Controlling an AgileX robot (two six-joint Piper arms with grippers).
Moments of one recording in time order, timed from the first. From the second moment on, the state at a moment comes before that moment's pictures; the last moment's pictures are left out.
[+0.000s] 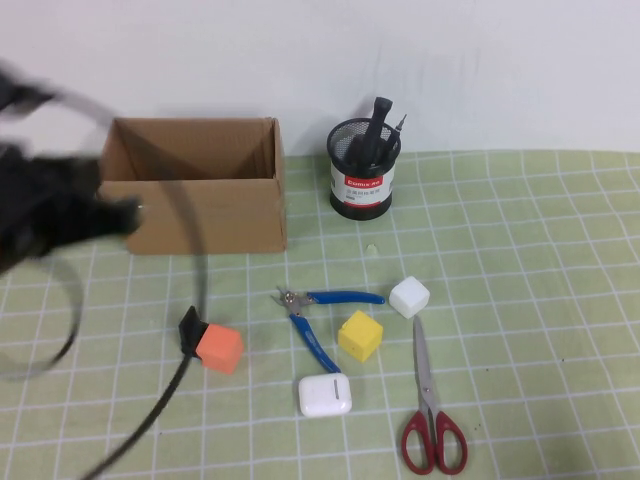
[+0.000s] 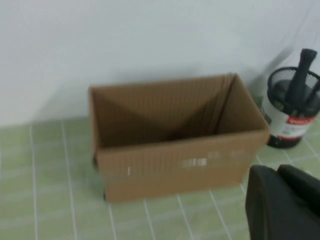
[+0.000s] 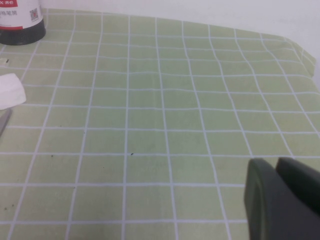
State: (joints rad) right arm -0.01 -0.01 0.03 0.08 0.38 -0.13; left arm -0.47 1.05 -0.81 0.58 0.33 -0.61
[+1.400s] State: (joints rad) right arm -0.01 -0.01 0.03 0.08 0.38 -0.13; left arm -0.09 -0.01 0.02 0.07 0.02 -0.08
